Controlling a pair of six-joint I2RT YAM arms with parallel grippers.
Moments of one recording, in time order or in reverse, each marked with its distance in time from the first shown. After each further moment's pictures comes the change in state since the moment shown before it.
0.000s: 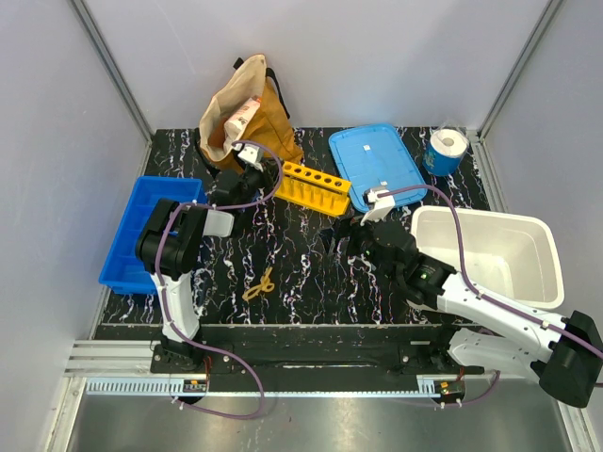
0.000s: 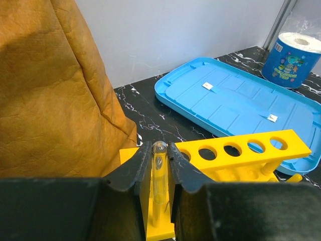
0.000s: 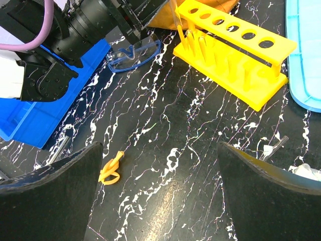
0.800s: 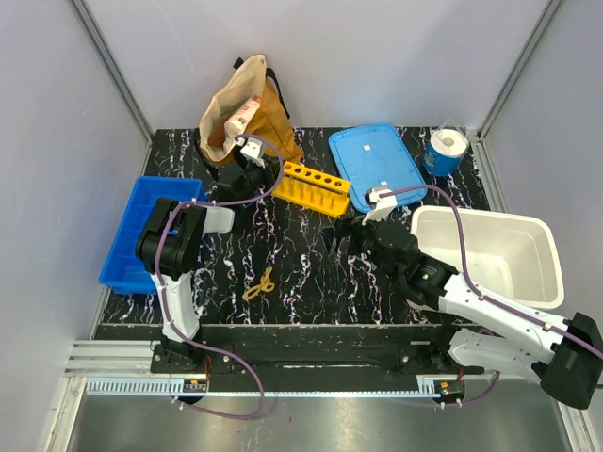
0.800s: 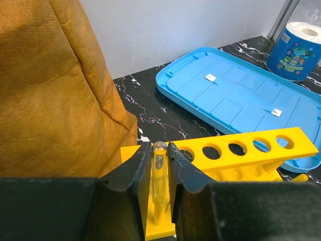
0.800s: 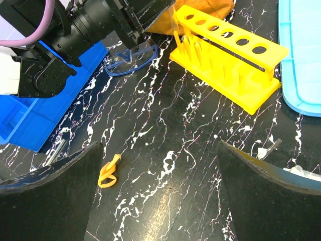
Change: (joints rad) left arm 0.000 0.001 0.056 -0.135 -0.001 0.007; right arm 0.000 -0.012 0.000 0.000 0.017 -0.018
